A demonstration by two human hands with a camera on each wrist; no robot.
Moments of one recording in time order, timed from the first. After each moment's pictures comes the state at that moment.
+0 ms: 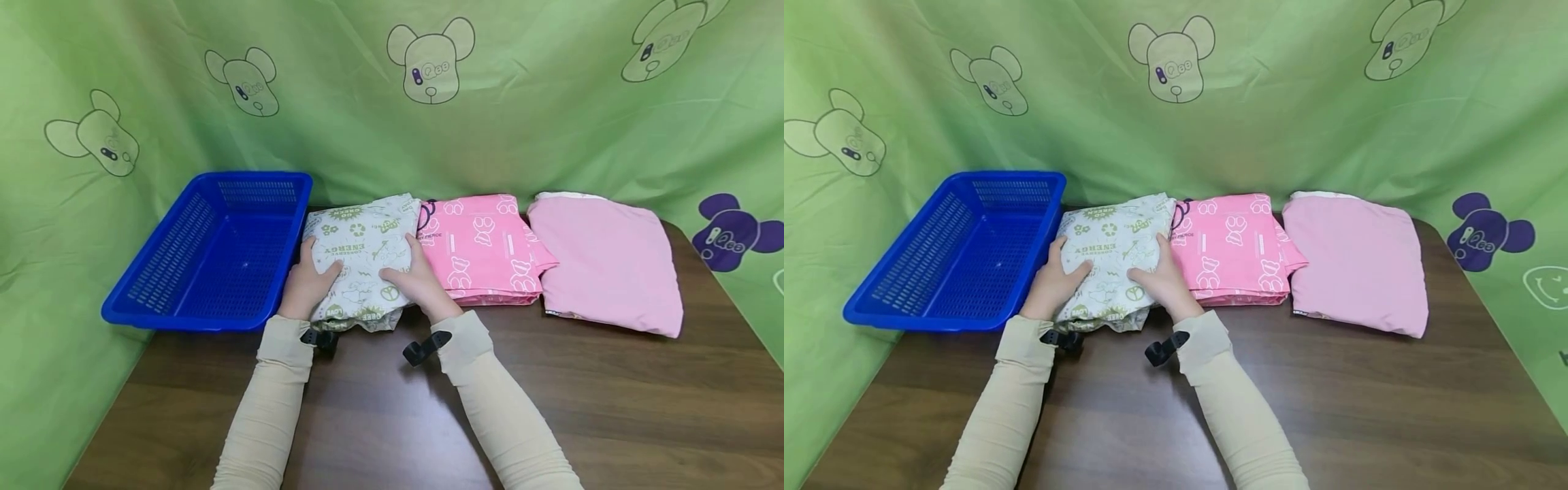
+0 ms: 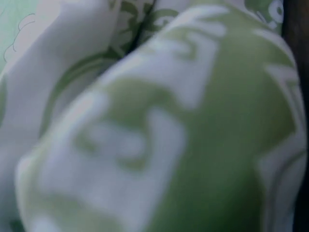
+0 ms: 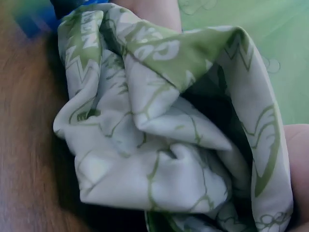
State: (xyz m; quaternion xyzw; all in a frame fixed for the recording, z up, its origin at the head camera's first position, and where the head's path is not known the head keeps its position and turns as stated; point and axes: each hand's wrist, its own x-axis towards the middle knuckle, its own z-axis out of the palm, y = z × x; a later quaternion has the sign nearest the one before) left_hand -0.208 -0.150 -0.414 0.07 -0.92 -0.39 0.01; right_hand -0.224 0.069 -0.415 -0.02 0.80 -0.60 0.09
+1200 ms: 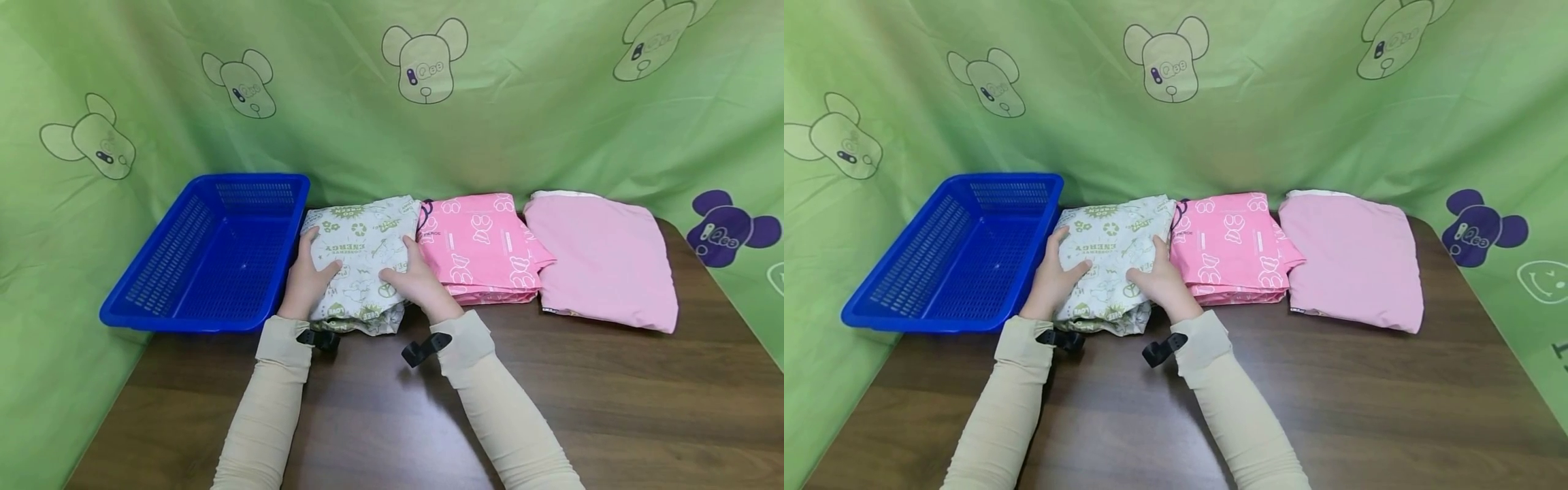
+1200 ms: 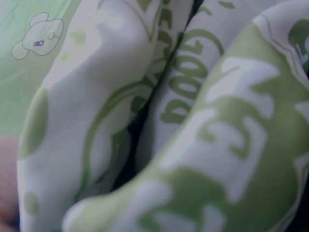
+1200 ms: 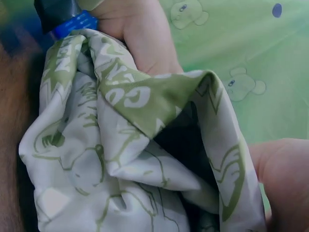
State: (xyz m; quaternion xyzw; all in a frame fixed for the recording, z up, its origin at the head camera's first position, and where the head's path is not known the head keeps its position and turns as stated) left_hand -0.211 -0.147 -0.415 0.02 -0.87 -0.48 0.05; right_hand -0.212 0.072 -0.396 -0.01 0.84 -0.53 0.12
